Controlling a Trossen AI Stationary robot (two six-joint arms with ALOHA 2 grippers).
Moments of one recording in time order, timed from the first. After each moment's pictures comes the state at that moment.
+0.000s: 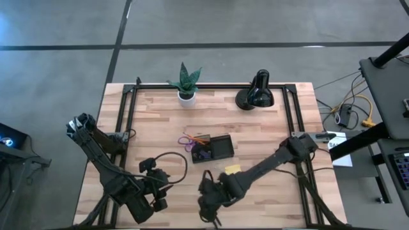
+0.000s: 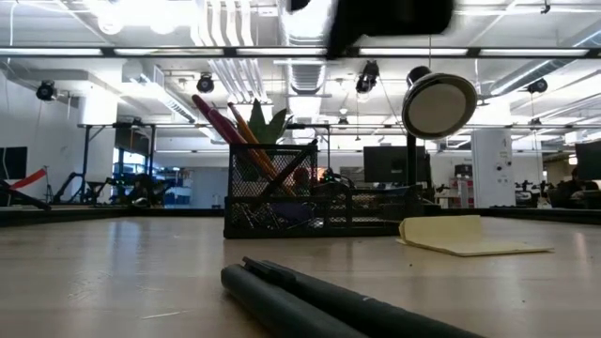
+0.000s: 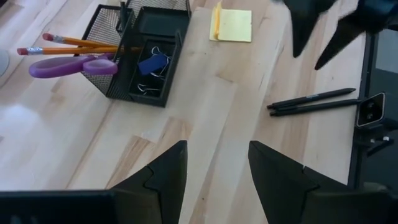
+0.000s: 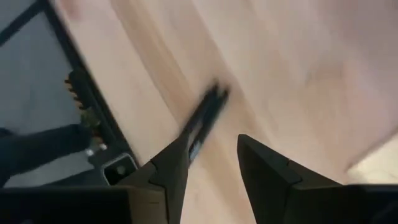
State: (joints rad) left arm -0.84 1.56 1.45 -1.11 -0.66 -1.12; right arm 0.52 2.25 2.07 -1.04 0.06 1.10
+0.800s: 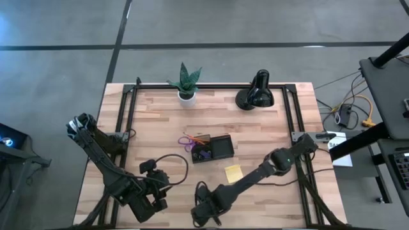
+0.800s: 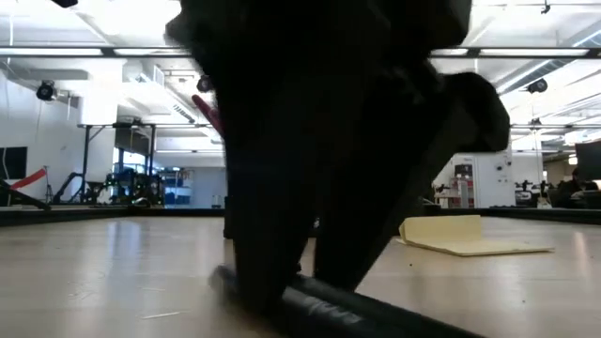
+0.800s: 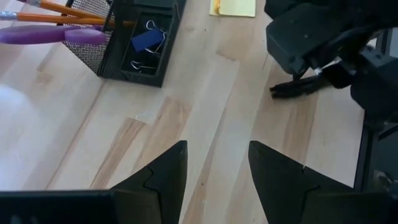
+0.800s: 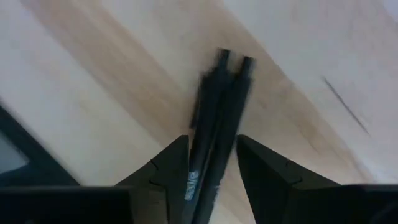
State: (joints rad) left arm -0.85 1.56 1.37 -1.06 -0.60 -1.14; right arm 0.54 2.52 2.21 -1.02 0.04 1.34
